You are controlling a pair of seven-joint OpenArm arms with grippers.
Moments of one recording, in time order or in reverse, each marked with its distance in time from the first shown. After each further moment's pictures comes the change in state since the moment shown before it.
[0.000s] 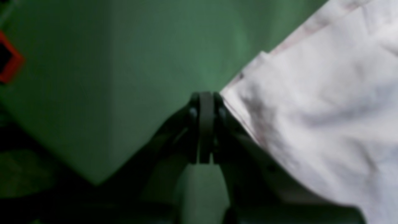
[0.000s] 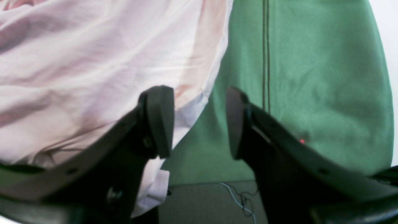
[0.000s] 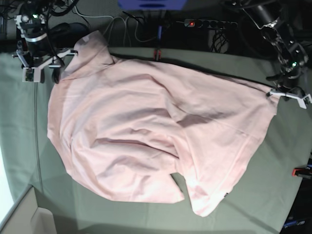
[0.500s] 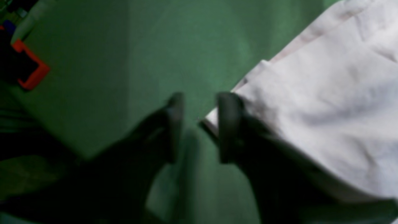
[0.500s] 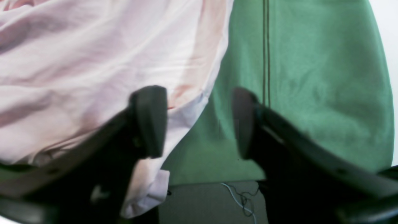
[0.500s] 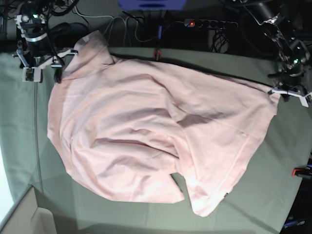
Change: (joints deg) left arm 1.4 0.1 0.0 1.9 -0.2 -0.2 0.0; right arm 0.0 -0.3 0.0 0.0 0.0 0.0 0.0
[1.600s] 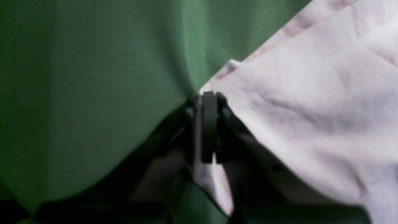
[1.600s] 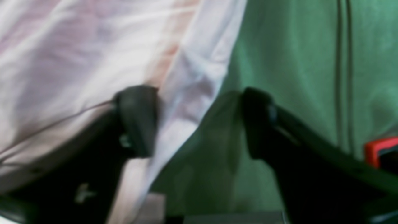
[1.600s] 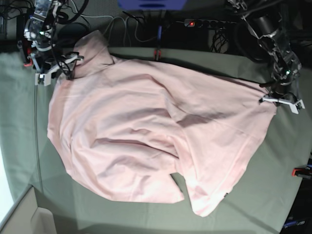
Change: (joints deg) left arm -5.8 -1.4 2.5 -13.2 -0.6 0.5 -3.6; right arm 10.1 5.1 -0.3 -24.1 0.5 -0.2 1.4
